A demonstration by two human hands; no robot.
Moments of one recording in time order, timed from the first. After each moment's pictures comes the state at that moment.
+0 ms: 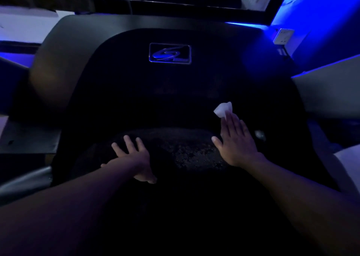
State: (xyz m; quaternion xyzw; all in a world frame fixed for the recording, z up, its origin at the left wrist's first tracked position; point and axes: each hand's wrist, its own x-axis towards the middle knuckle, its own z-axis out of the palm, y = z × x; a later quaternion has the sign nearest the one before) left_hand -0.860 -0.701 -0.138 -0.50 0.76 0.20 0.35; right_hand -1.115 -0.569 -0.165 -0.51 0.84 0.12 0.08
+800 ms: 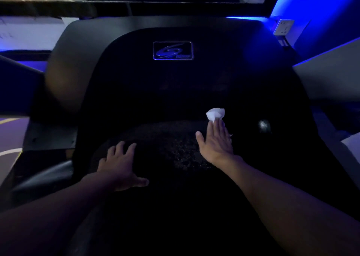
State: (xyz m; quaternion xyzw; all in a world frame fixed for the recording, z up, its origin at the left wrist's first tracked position) left_hand -0.776 -0.700 -0.128 -0.47 0.84 0.15 0.21; right_hand -1.030 -0.594 -0.179 -0.41 0.89 -0.02 0.20
